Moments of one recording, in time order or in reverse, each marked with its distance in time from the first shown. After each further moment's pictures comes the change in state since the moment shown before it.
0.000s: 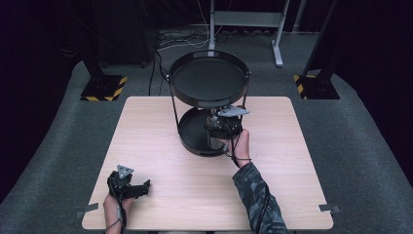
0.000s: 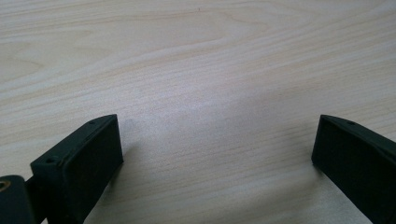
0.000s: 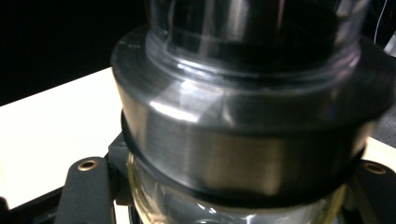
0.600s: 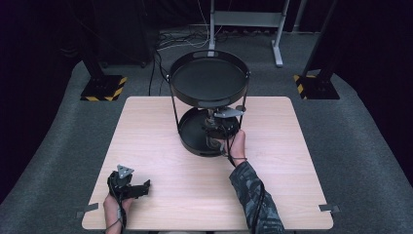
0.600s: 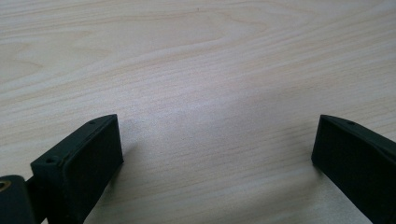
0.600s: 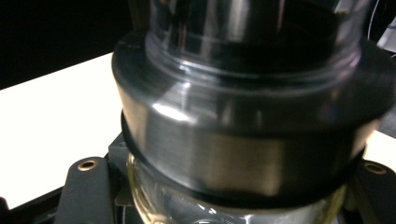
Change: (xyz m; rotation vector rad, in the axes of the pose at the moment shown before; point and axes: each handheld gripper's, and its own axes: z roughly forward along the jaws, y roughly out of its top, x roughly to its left) left arm 0.000 0.000 0.000 -0.001 -0.002 0.003; right arm -0.004 -0.013 0.024 0.011 -0.033 -0.012
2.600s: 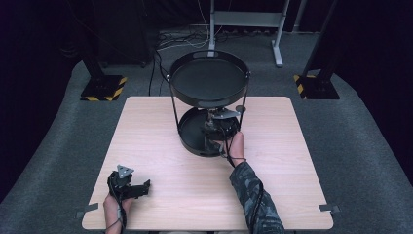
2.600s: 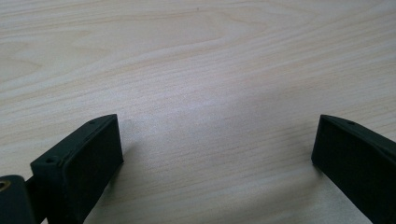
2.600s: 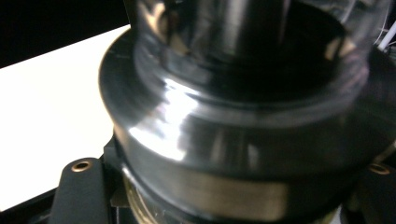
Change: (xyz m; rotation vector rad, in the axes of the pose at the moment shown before) left arm 0.000 0.000 0.000 0.002 -0.003 -0.002; right arm -0.006 -0.013 0.016 0.071 0.033 0.028
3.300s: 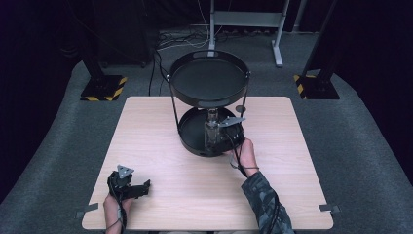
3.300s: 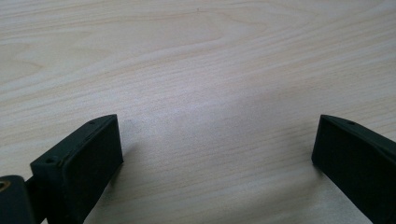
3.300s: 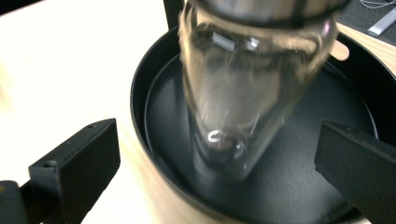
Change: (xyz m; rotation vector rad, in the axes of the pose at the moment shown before) left arm 0.000 0.000 0.000 -0.001 0.003 0.002; right arm 0.011 -0.014 -0.044 0.189 0.012 -0.024
